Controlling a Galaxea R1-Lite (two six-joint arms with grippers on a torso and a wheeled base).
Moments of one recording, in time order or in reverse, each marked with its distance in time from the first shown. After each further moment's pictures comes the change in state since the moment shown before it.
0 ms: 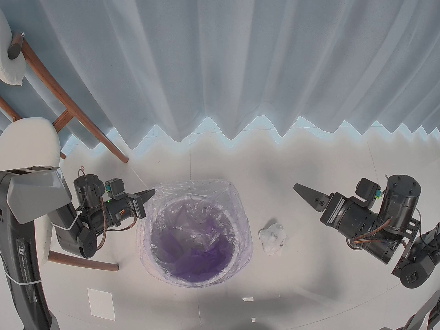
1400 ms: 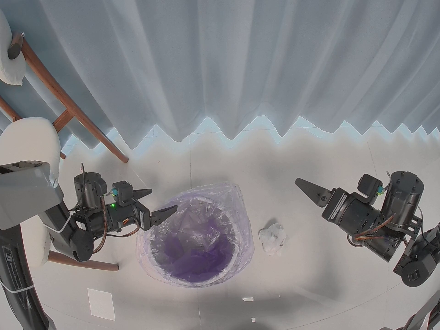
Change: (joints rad) left arm -0.072 -0.140 0.085 0.136 -0.033 0.269; right arm -0.002 -0.013 -0.013 -0.001 0.000 0.000
